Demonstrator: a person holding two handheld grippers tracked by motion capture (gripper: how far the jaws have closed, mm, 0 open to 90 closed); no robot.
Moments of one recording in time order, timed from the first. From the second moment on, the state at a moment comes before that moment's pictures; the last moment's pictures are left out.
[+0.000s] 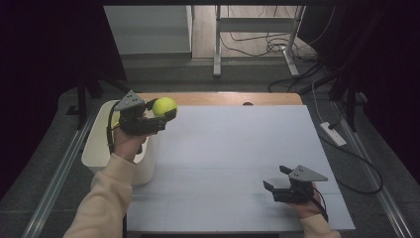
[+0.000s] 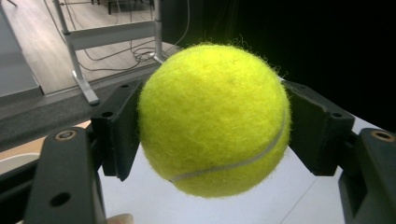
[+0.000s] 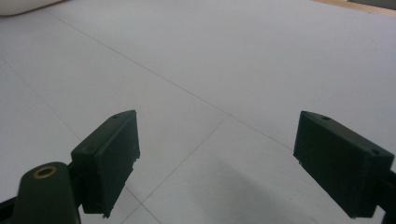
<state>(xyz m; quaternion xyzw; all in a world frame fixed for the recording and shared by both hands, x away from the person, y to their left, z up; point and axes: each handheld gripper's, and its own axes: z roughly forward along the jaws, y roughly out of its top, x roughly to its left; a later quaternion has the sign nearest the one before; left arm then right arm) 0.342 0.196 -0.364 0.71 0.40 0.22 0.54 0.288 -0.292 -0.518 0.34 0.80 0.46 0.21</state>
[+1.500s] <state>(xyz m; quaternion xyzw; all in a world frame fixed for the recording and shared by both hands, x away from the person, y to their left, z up) 0.347 0.257 -0.382 0.68 0.48 0.24 0.49 0.288 -0.290 -0.518 0.34 0.80 0.46 0.21</state>
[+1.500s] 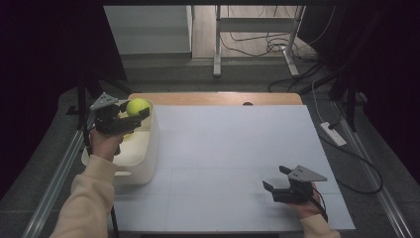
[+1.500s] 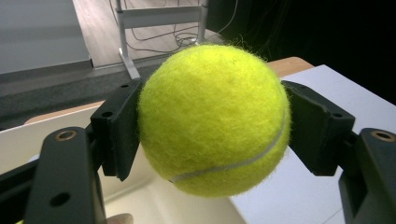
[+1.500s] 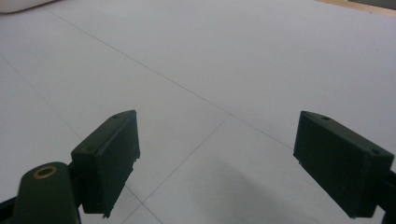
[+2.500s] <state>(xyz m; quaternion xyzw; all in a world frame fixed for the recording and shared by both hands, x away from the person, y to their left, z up) 0.380 0.264 -0.396 0.70 0.51 0.24 0.43 0.288 -0.291 -0.519 0.34 0.80 0.46 0.21</state>
